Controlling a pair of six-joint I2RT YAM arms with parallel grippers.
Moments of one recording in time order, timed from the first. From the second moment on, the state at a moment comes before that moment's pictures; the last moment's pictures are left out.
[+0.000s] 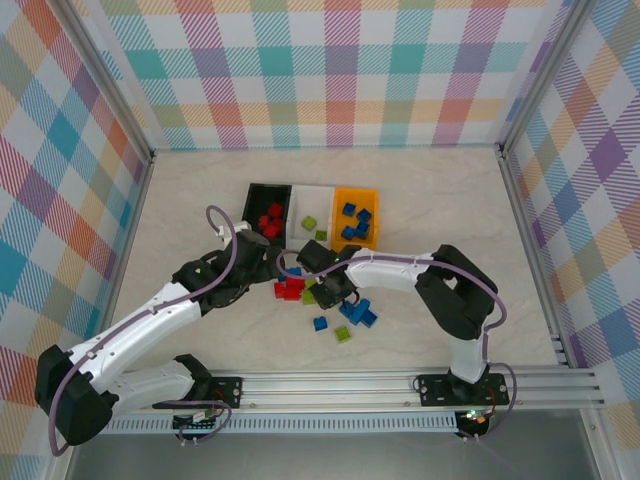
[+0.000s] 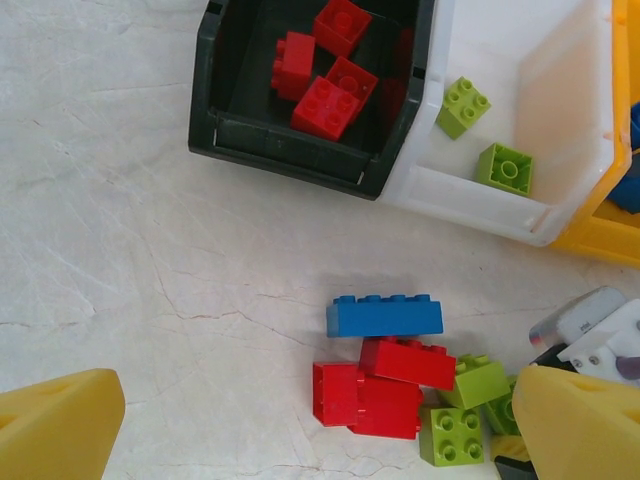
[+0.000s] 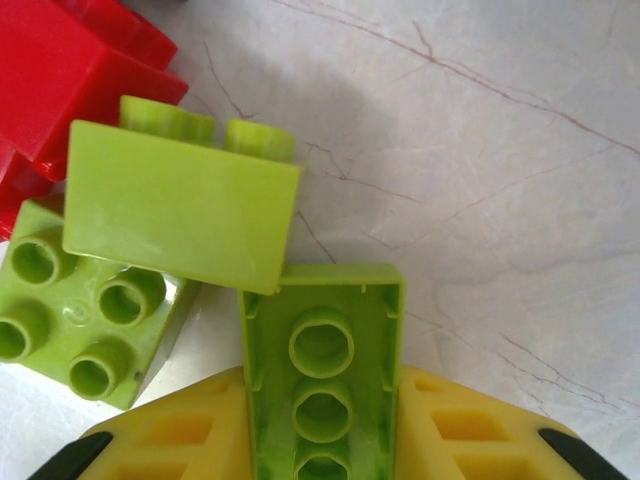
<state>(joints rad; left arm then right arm) -0.70 1.06 0.86 -0.71 -0.39 -0.77 0.96 1.88 1.20 -0.64 0.07 0.31</state>
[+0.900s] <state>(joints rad) -0.70 1.09 0.80 -0.67 -0.26 -0.77 0.61 2.23 1.98 -0.65 -0.07 0.29</state>
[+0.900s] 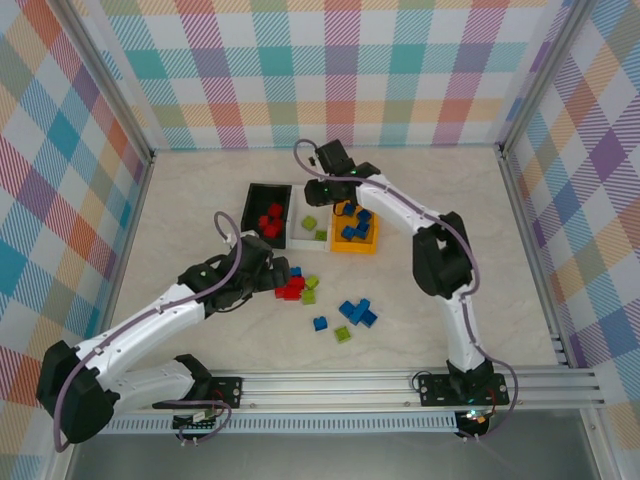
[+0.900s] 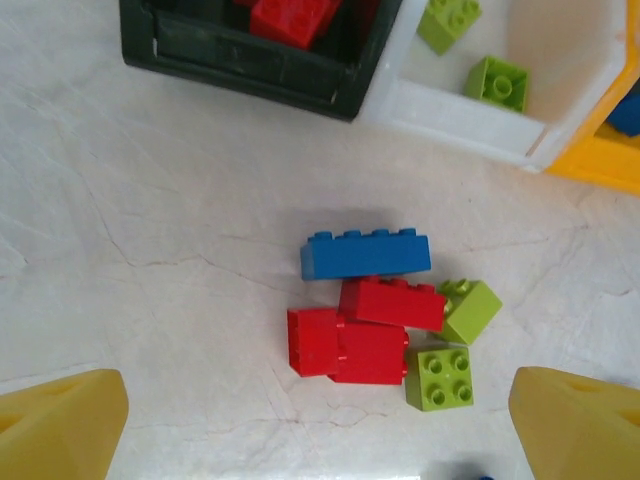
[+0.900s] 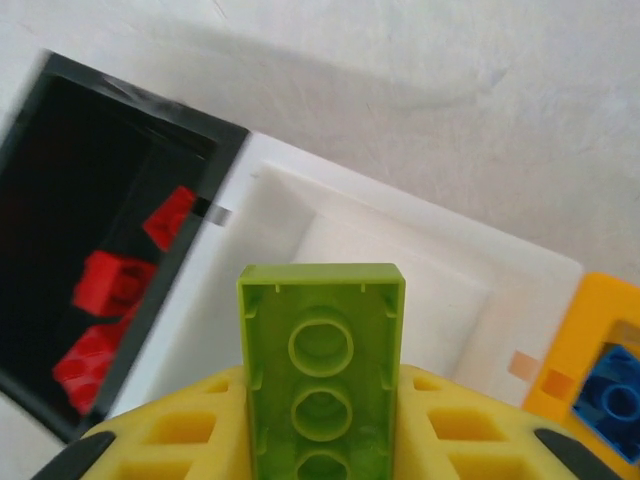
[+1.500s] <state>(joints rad) -0.70 1.37 0.80 -0.65 -0.19 -0.73 0.62 2.01 1.76 -0.62 -0.11 0.32</state>
